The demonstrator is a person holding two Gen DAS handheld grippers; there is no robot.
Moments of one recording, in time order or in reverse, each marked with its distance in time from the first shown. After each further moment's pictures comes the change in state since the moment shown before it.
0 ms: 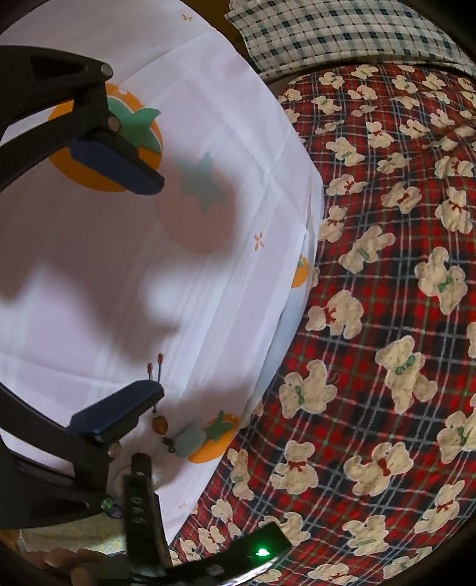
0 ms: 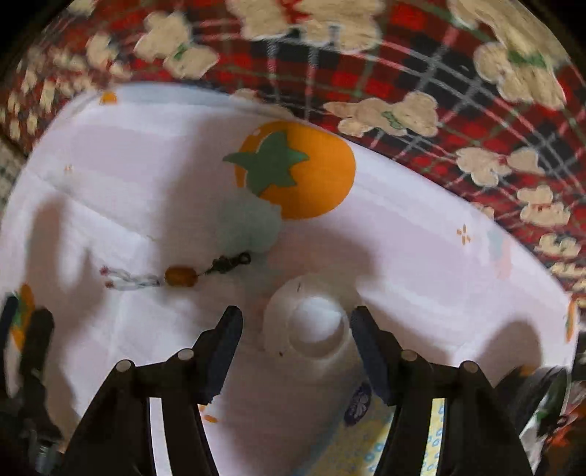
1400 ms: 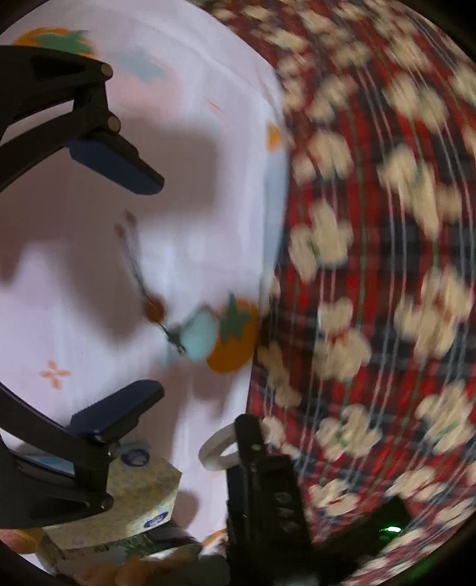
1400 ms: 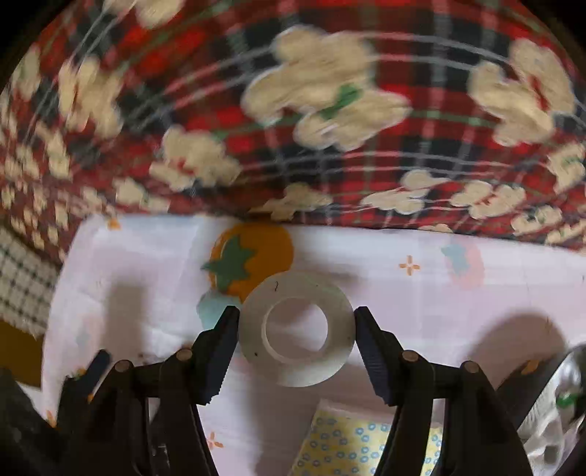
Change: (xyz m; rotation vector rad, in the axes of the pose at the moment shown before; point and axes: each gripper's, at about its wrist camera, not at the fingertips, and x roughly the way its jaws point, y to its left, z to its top) left arm 0.021 -0.088 0.004 0.296 0.031 -0.252; right arm -0.091 -0.110 -0.008 0.340 -0.251 0.187
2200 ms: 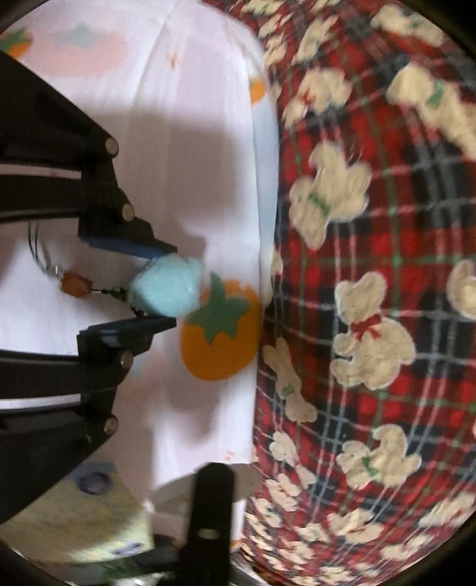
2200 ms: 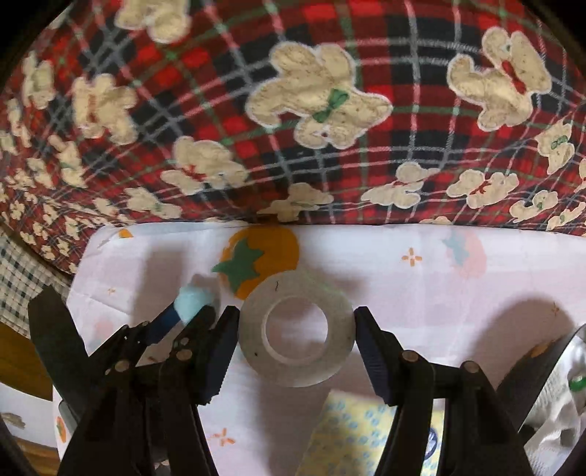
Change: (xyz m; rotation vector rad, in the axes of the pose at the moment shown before) left arm 0.051 -0.012 0.029 0.067 0.104 -0.014; right arm 0.038 0.009 -0.025 0.010 -0.041 0.045
